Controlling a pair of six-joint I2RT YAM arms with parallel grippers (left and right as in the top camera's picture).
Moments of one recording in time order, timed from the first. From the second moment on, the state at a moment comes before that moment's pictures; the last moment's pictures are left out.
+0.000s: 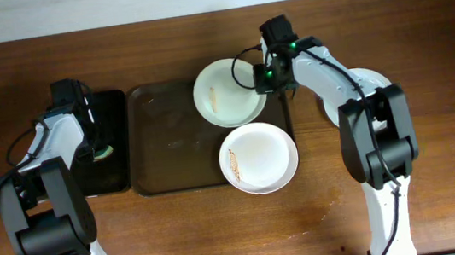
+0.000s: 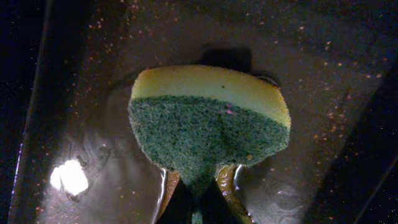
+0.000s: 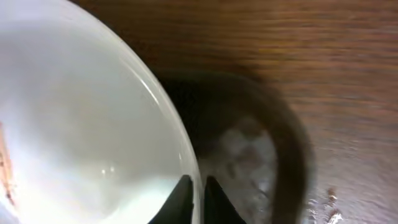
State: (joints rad) left arm 0.18 2.02 1.33 -0.63 -0.13 -0.13; right arm 0.26 2.26 1.76 -0.70 -0.15 0.26
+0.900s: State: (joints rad) left arm -0.11 2.05 1.62 -0.82 0.22 -0.05; right arm 0.50 2.34 1.86 -0.82 -0.22 0.63
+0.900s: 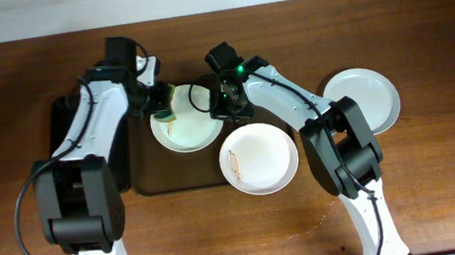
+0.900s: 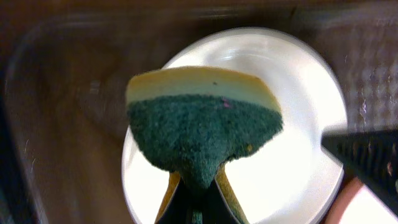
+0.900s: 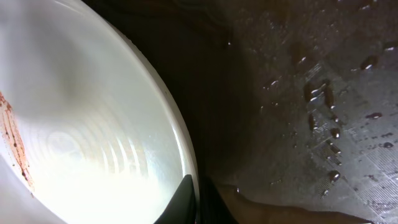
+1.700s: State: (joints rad) left arm -0.17 2.04 1.37 -0.47 -0.02 -0.07; right arm 0.51 2.34 1.86 -0.82 -0.24 0.62
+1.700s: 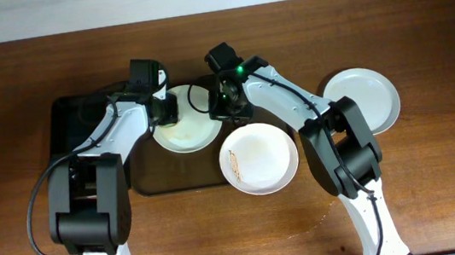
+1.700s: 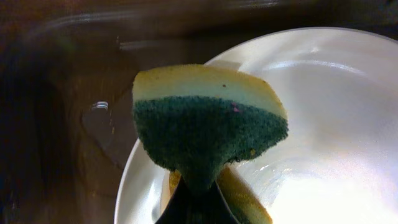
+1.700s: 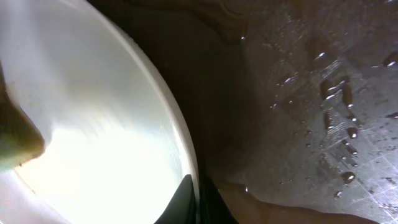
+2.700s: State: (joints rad) left arm -0.06 2.07 1.41 -0.92 0.35 -0.10; right arm 0.57 2.34 1.86 -0.84 -0.30 0.57
